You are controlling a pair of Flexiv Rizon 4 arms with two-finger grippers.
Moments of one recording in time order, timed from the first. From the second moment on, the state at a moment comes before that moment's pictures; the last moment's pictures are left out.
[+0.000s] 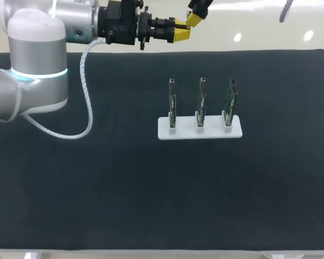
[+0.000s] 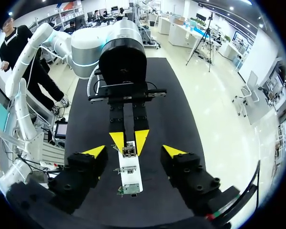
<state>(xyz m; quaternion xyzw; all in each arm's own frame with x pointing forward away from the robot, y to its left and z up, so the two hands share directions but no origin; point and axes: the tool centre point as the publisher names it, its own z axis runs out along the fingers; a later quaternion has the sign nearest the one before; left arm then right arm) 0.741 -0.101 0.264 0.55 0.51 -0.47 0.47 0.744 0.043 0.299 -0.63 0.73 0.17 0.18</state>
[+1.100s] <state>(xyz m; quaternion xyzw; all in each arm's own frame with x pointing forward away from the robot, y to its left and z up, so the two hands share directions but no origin) 0.743 -0.101 0.264 0.54 0.51 -0.47 0.47 0.744 0.047 0.298 -0.64 0.72 0.18 0.18</state>
